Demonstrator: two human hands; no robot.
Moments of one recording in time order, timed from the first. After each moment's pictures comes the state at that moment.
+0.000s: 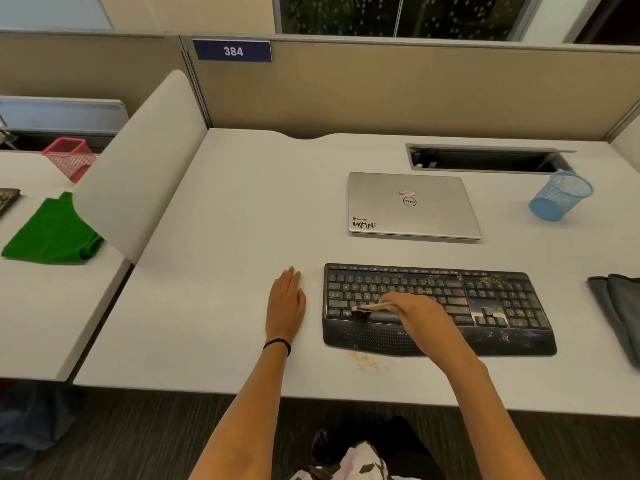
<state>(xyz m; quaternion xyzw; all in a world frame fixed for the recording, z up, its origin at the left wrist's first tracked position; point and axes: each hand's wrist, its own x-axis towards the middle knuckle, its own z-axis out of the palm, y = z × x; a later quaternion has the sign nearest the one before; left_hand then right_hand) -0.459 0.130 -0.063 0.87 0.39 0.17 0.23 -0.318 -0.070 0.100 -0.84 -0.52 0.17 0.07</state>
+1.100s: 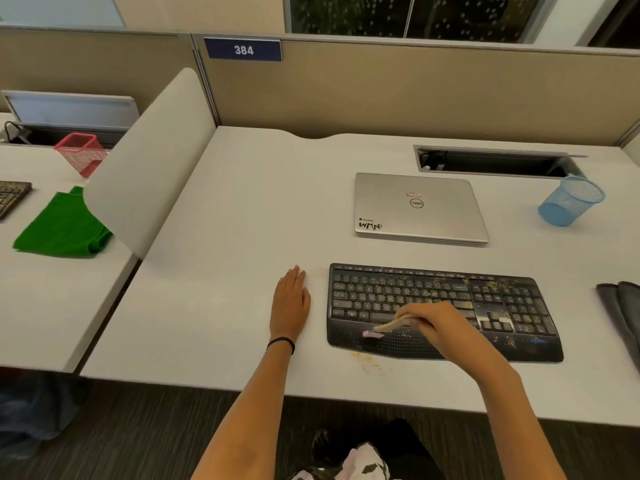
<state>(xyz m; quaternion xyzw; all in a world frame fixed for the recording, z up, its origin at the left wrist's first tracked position) -0.459 0.130 -0.059 0.87 0.39 0.17 0.23 -0.307 -0.091 0.114 -0.80 -0.52 0.26 0.15</state>
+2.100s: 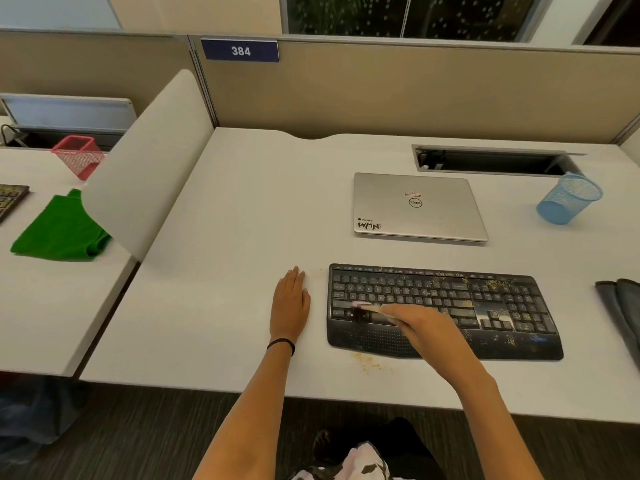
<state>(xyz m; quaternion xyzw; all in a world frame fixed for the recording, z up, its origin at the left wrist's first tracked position) -0.460 0.128 -0.055 0.87 0.40 0.17 0.24 -0.332 -0.084 0.112 -0.81 -0.55 0.16 0.10</state>
